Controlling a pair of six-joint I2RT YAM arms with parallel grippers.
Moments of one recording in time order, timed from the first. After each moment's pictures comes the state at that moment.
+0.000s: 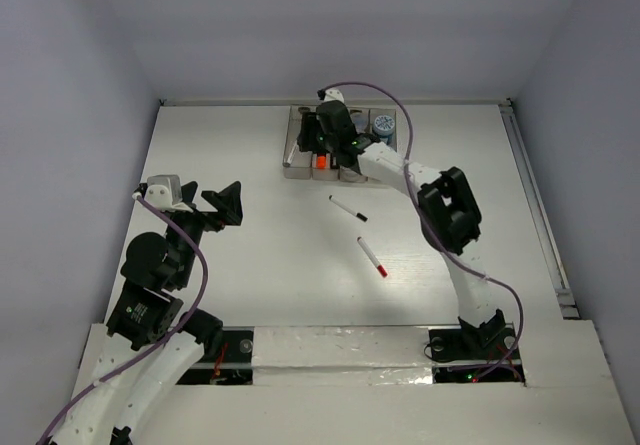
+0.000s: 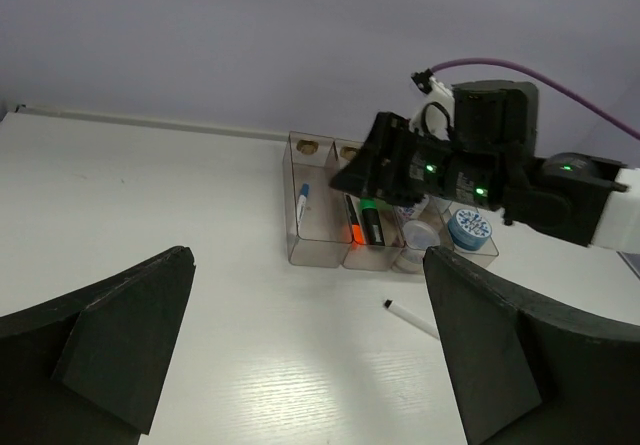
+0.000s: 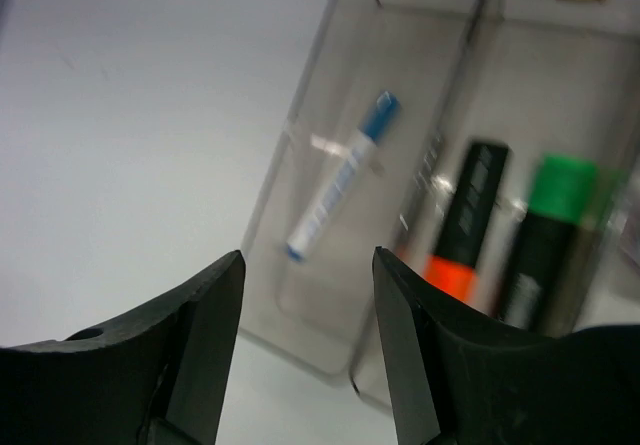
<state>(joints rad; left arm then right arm) -0.47 0.40 0.73 -0.23 -0.30 -0.25 0.65 2.30 1.97 -0.11 0.15 0.49</state>
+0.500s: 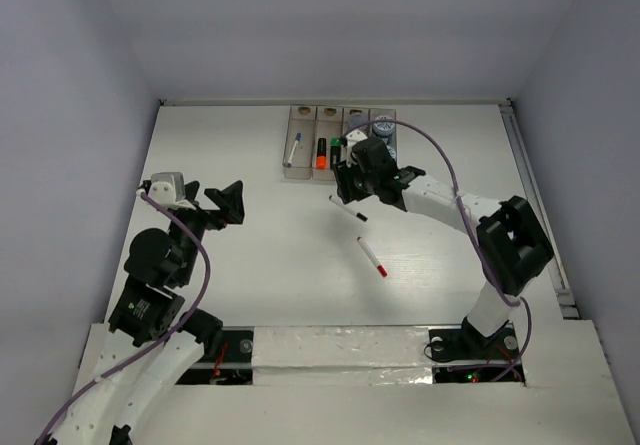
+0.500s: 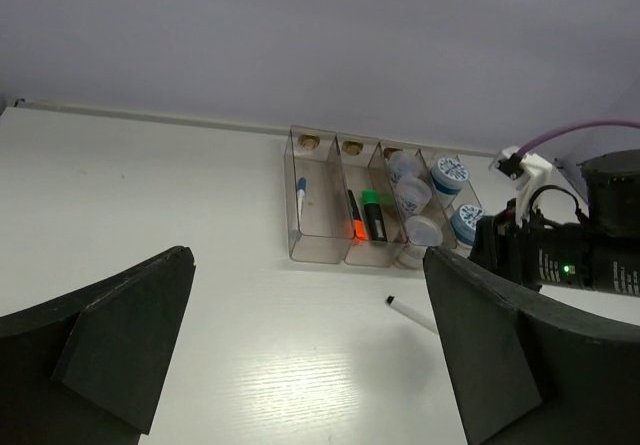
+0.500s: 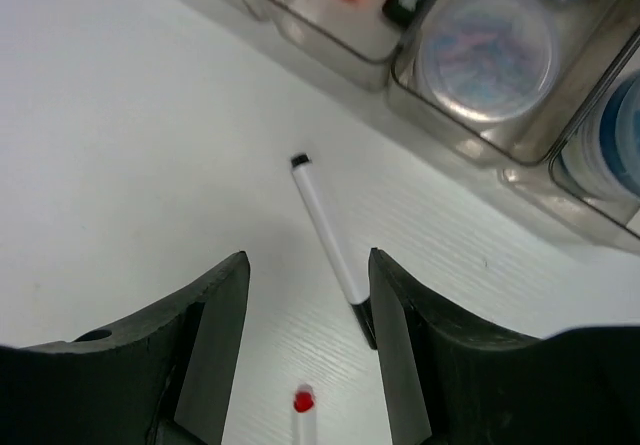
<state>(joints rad) -0.47 0.41 0.73 -0.23 -0.30 -0.25 0.65 1.73 1.24 -0.19 0.05 0.17</state>
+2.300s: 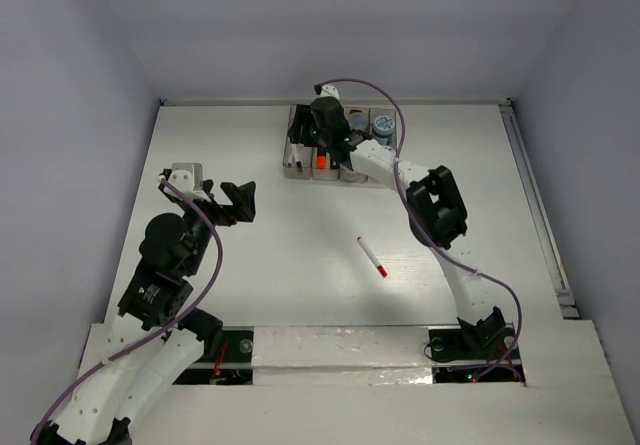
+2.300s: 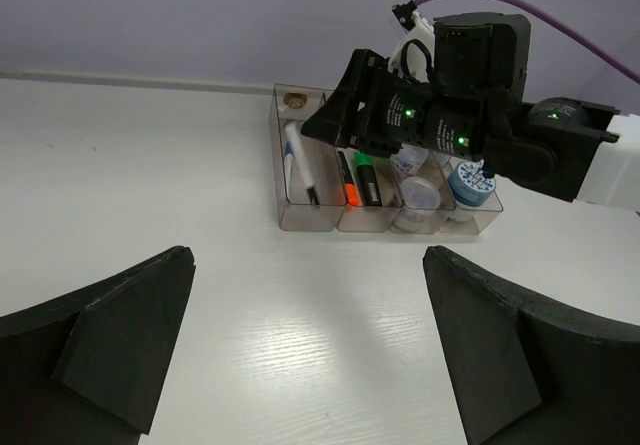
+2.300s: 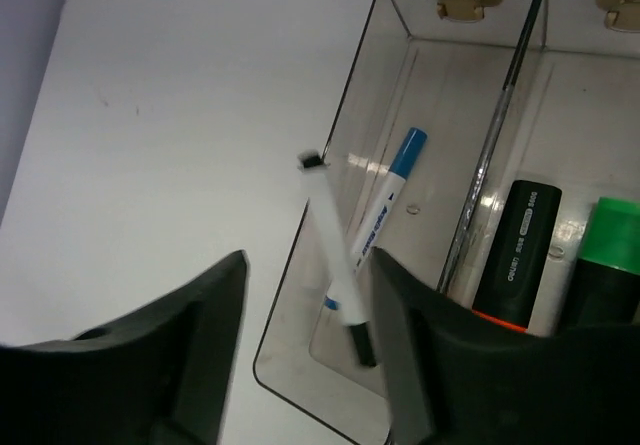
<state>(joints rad) -0.47 0.51 0.73 -0.23 -0.24 -0.25 0.64 2.37 2.04 -0.07 0.12 0.54</state>
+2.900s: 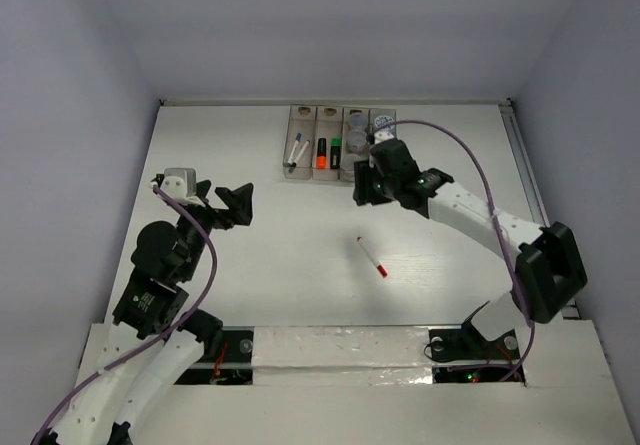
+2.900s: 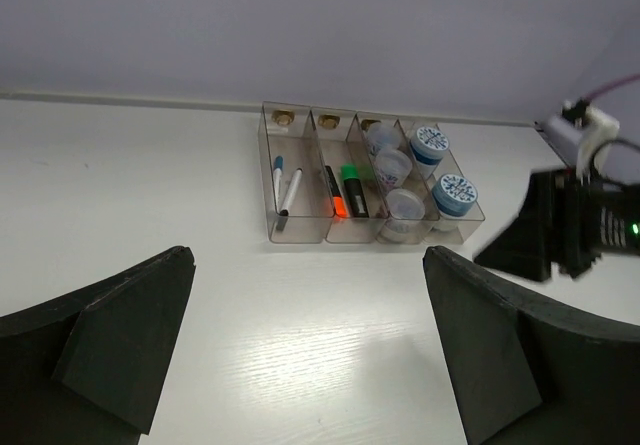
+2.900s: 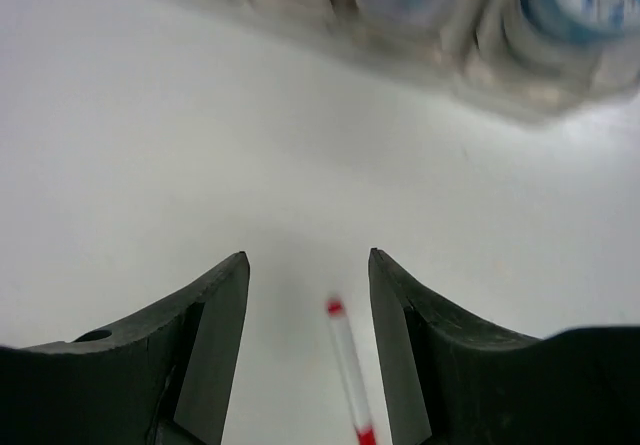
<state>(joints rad) -0.47 0.46 0.73 -0.23 -0.22 -0.25 0.64 1.56 1.23 -0.36 0.12 0.39</state>
